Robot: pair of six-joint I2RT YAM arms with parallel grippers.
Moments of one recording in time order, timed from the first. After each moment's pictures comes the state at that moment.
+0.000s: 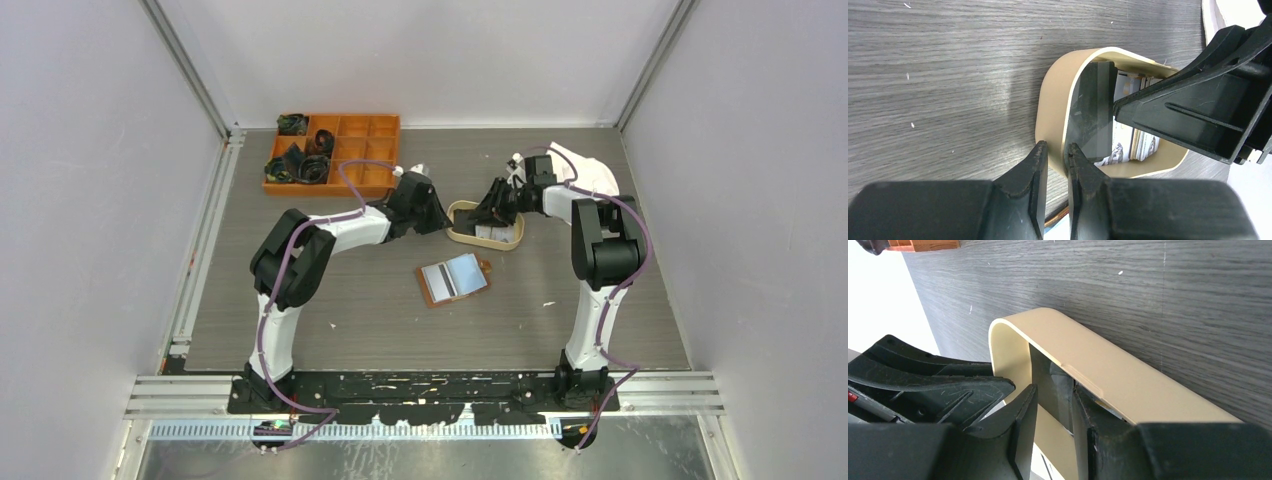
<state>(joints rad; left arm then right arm) -0.67 2.08 1.39 0.02 0.06 -0.84 0.10 2.03 1.26 -0.18 -0.72 0.55</state>
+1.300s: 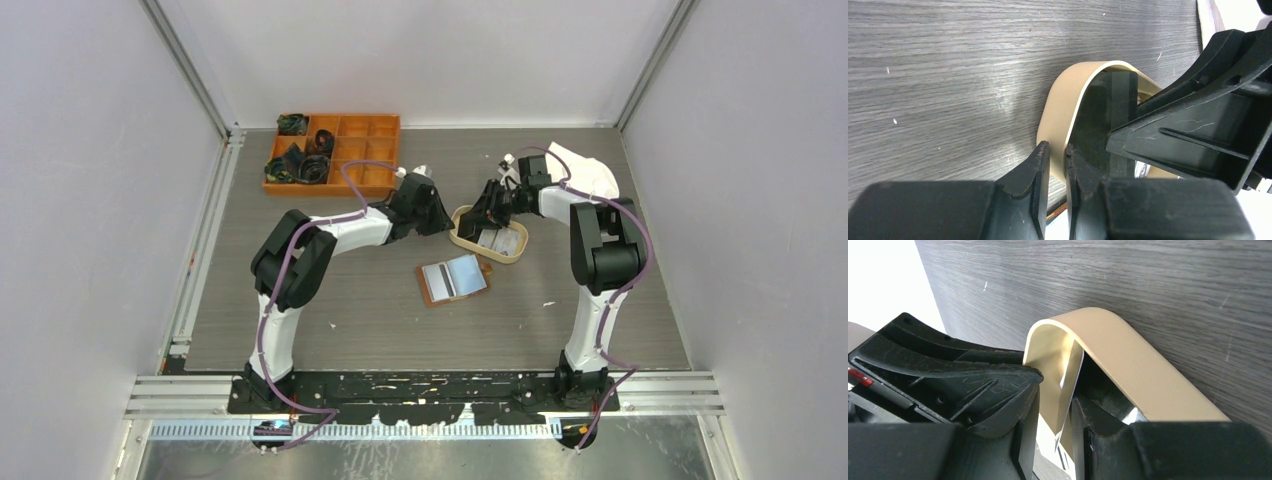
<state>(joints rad) -0.69 2.08 1.38 0.02 0.07 -0.84 0.13 1.99 1.24 -0.20 -0.76 0.54</state>
